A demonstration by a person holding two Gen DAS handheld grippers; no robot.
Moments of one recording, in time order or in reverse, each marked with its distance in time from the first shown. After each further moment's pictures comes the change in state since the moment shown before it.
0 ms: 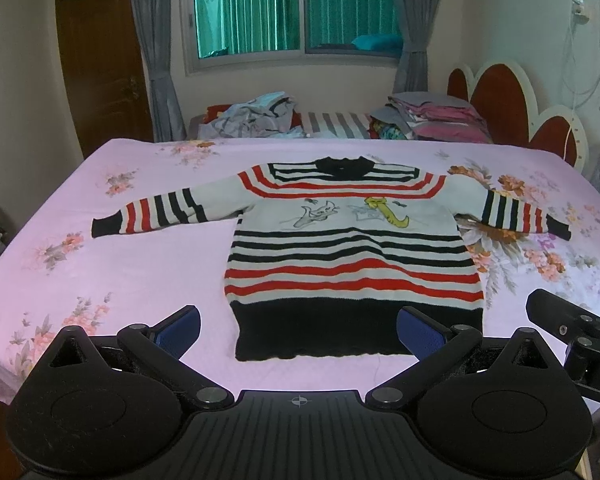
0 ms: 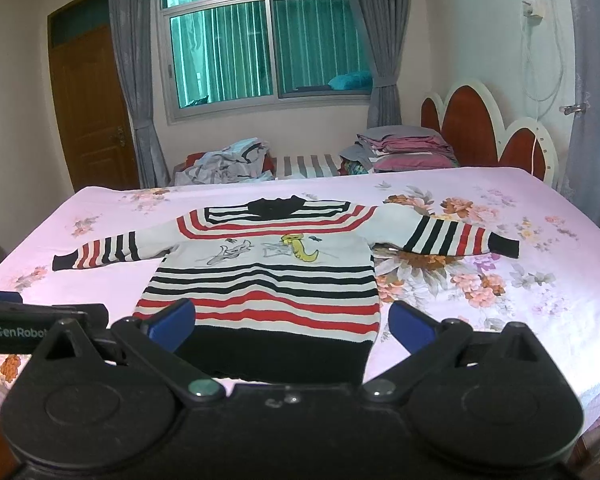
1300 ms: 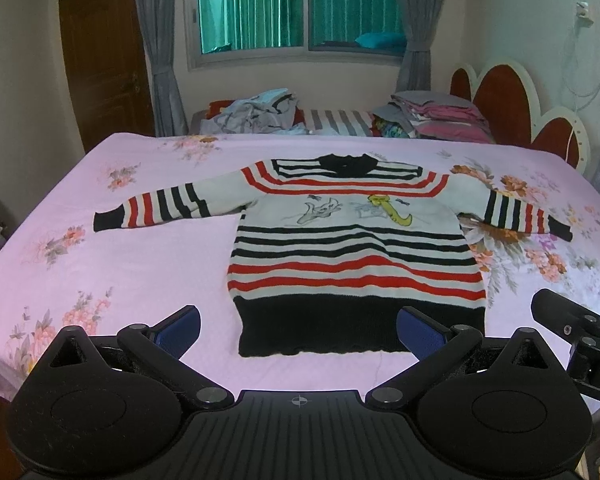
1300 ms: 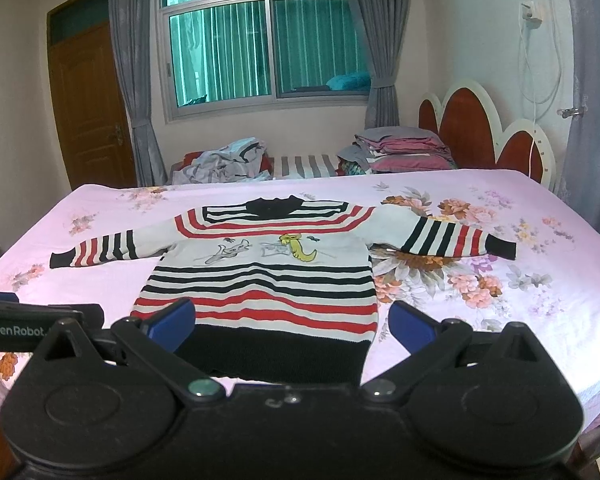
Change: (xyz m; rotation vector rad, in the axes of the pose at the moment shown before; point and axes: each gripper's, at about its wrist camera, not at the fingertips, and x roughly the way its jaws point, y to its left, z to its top) left arm 0.001 0.007 -0.002 -0.014 0.010 -0.002; right arm 0.001 -0.003 -0.001 0.000 0.001 -0.004
